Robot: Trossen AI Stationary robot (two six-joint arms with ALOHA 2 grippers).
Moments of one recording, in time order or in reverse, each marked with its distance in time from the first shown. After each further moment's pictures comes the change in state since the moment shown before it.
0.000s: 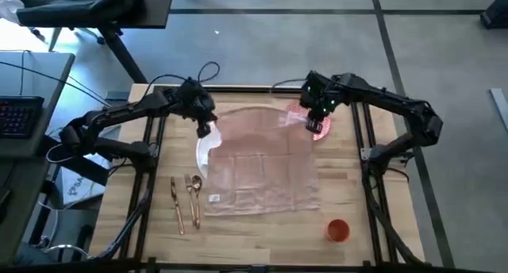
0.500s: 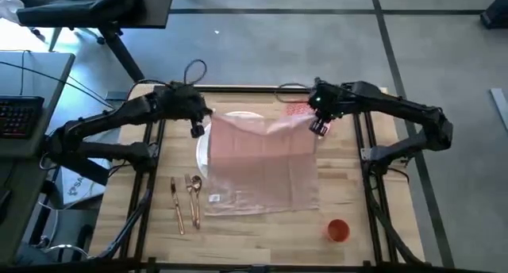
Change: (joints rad) left arm -0.040 -0.193 0.035 0.074 -0.190 -0.001; right arm 0.054 -0.136 0.000 -0.021 0.338 0.238
